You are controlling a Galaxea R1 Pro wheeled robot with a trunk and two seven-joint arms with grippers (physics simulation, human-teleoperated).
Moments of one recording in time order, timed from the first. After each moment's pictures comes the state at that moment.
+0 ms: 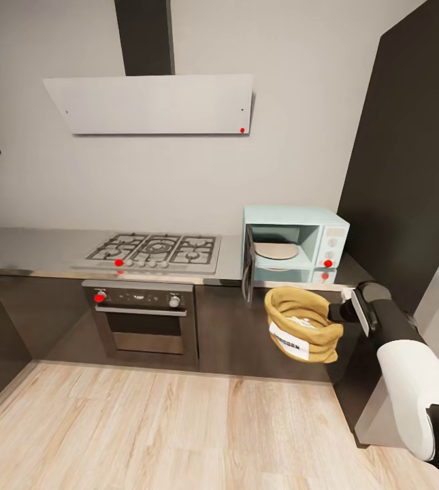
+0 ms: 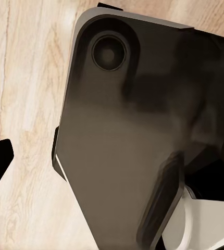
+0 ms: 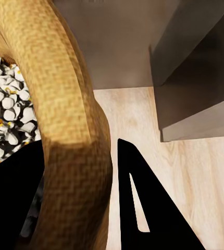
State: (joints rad) left arm 0.00 -0.01 0.00 -0.05 0.25 -0.04 0.00; right arm -0.99 -0.18 -0.15 -0.75 0.22 1.04 0.16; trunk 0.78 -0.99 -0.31
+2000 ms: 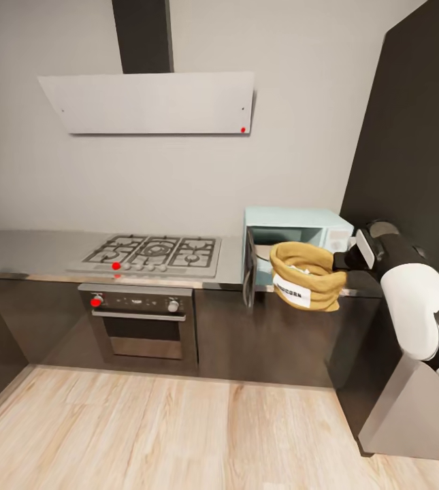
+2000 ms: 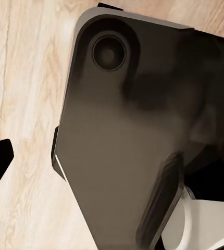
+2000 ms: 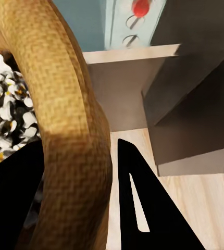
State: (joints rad) left arm 0.00 -0.01 0.00 -0.05 0.25 -0.04 0.00; right arm -1.41 -0.20 -0.16 -0.43 0.22 1.04 0.06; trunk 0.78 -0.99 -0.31
